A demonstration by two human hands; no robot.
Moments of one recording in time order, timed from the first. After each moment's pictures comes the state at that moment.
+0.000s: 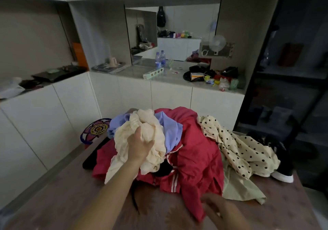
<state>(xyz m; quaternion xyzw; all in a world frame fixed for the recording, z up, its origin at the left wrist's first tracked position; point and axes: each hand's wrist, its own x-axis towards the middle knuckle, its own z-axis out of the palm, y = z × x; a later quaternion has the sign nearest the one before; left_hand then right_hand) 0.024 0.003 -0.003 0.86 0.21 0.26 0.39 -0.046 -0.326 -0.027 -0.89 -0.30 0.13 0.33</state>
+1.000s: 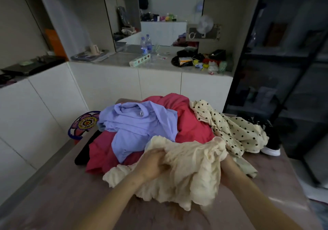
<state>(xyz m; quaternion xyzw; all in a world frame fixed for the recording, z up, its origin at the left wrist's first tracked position) -0.025 -0.044 -0.031 0.95 -0.07 -0.06 0.28 -0.001 -0.293 0.004 -0.66 0.11 0.18 0.72</state>
